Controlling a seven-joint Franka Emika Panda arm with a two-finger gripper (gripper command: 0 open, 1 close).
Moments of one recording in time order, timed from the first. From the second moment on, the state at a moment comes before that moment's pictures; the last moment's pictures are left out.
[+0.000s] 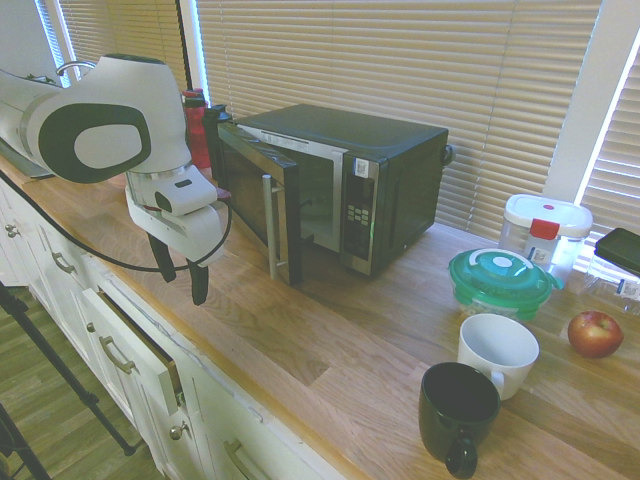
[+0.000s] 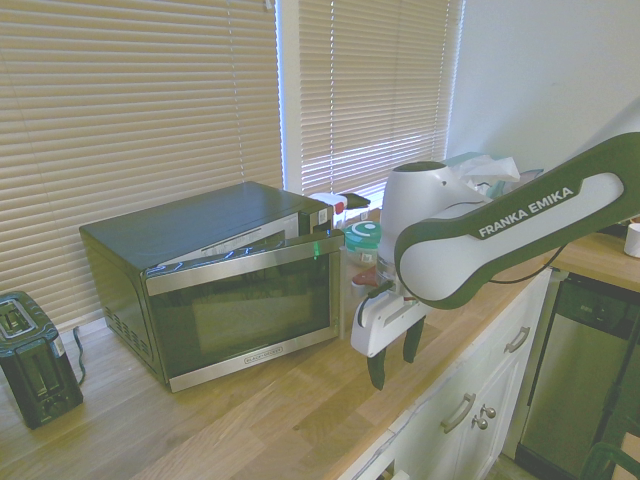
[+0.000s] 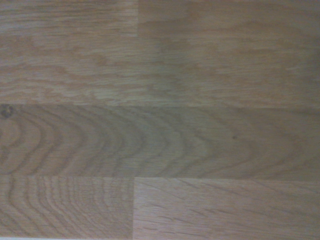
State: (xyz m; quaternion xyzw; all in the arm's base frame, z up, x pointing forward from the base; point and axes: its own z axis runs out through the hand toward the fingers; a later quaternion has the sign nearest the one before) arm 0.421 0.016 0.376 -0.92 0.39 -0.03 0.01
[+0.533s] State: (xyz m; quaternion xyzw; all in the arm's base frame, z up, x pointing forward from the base) arm 0.442 0.021 0.405 -0.92 0.38 -0.06 -0.01
